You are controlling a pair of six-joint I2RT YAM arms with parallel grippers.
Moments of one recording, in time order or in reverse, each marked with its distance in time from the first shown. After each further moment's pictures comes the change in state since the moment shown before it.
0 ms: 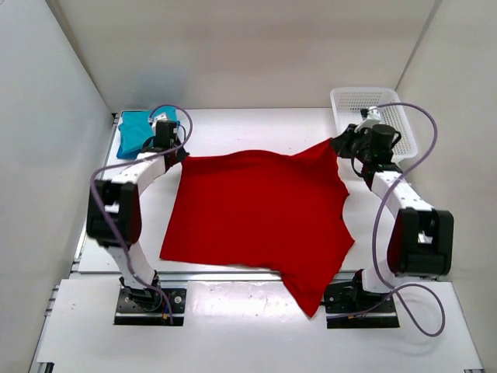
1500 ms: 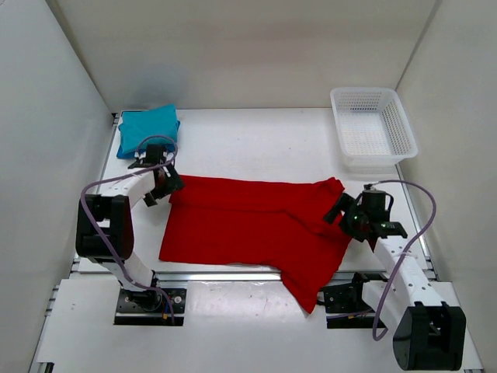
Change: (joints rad) left arm 0.076 -0.100 -0.219 -0.307 -0.006 -0.077; right arm 0.074 -0.608 -0.515 -0.676 0.265 0.300
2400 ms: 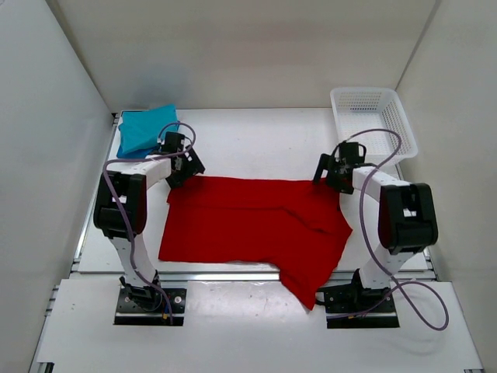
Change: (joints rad) left arm -0.098 0.245 0.210 0.161 0.150 -0.066; right arm 0.063 0.818 0.520 0.229 0.126 -0.179
